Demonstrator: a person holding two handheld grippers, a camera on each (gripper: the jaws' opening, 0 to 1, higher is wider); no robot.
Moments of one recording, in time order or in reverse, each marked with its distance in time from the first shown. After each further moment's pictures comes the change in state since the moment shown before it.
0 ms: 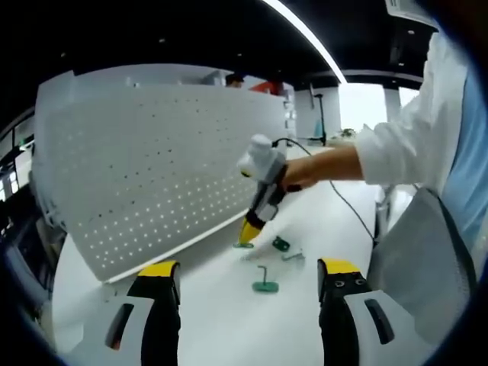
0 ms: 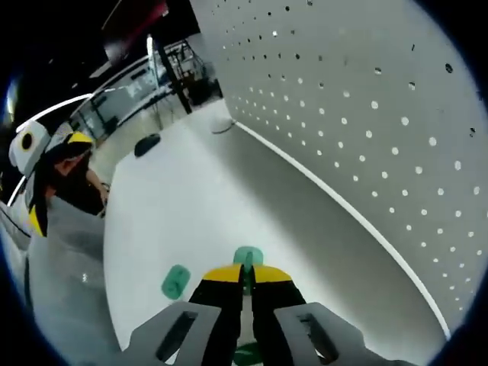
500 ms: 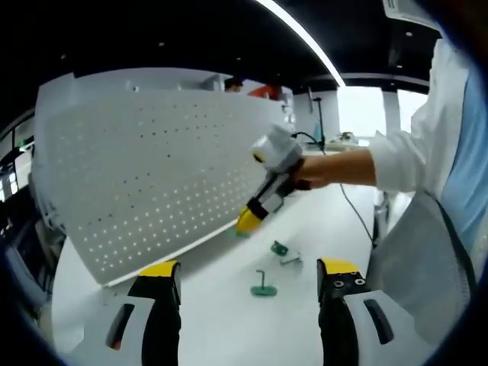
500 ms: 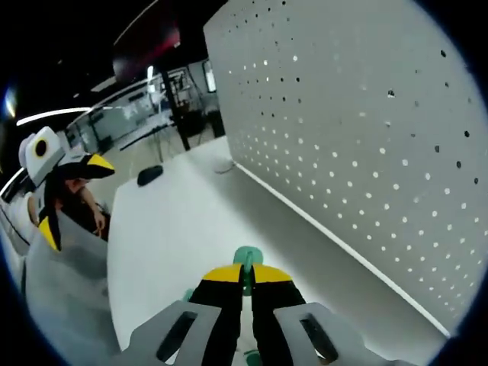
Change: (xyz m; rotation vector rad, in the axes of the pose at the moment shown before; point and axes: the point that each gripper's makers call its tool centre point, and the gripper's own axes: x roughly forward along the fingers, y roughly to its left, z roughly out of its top) left arm -0.001 -0.002 0.006 0.003 -0.023 -0.005; right arm -0.034 0.017 0.032 -0.027 -0.197 -0.075
